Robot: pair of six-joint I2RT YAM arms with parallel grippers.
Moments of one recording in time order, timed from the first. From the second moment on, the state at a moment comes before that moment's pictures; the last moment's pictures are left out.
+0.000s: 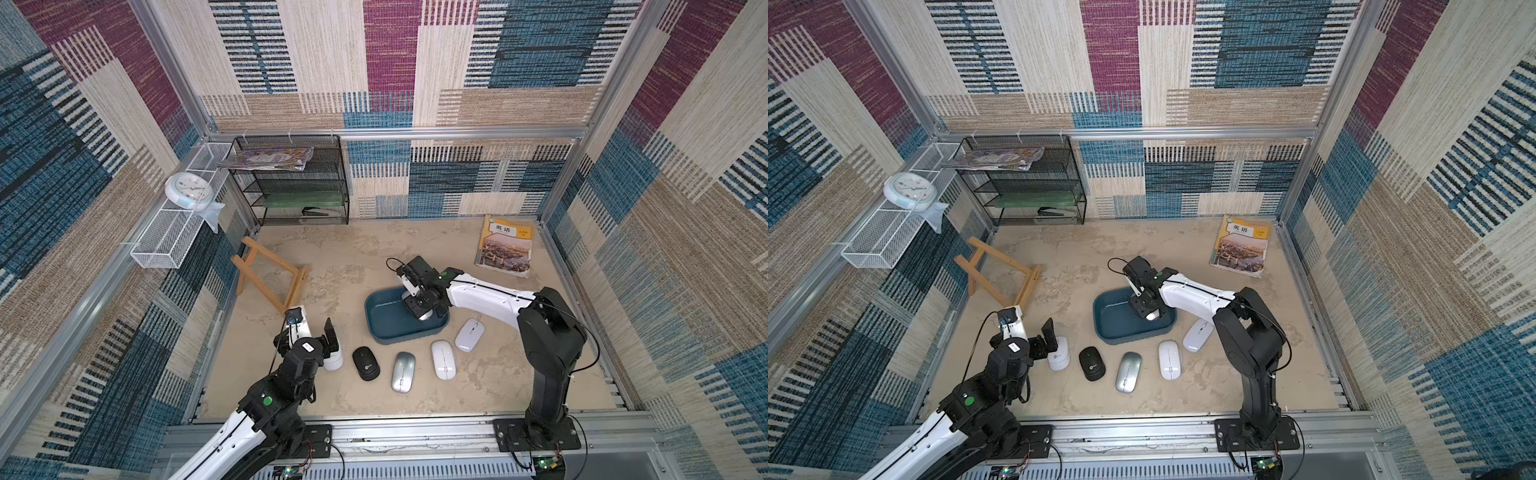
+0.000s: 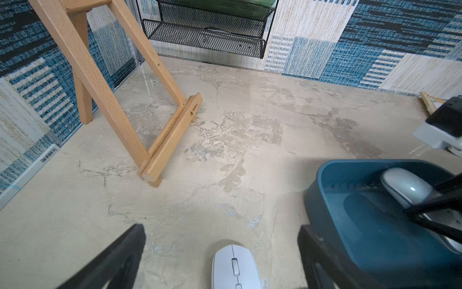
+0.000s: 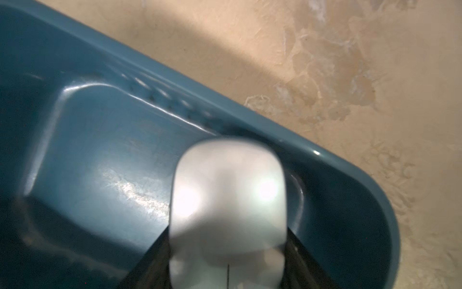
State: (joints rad) left arm -0.64 0.46 0.35 -0.38 -0.67 -0.44; right arm 0.75 1.88 1.37 -0.64 0.14 0.05
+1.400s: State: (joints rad) left arm -0.64 0.46 0.35 -0.38 -0.67 -0.44; right arm 0.38 1.73 1.19 -0.56 0.22 0.24
